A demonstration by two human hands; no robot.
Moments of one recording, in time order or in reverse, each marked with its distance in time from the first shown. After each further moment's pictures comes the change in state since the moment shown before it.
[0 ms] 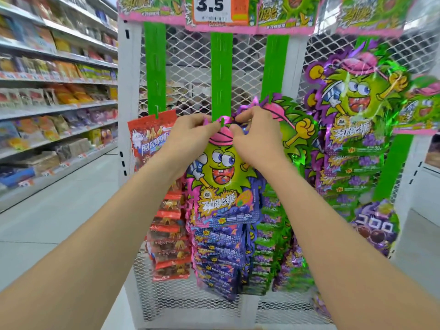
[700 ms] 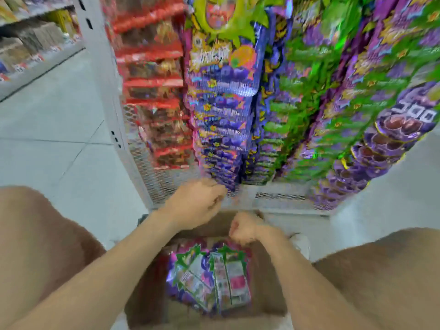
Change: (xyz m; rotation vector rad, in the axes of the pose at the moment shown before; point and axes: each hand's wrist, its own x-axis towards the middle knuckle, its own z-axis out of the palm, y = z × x) left_hand -0.234 -0.252 0.071 0.750 -0.676 0.305; right_hand -0.352 0.194 0.109 -0.304 -1.360 0.591
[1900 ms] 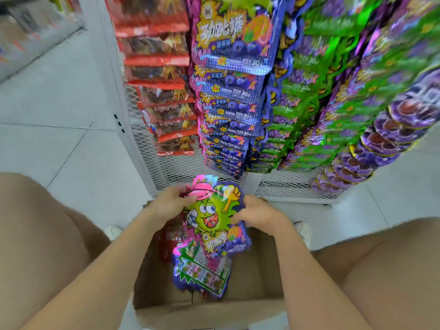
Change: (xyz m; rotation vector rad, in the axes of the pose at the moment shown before) left_hand -0.058 -0.045 0.056 -0.972 -0.127 -0.738; right_hand 0.027 0.027 0.016 0.565 -0.017 -0.130
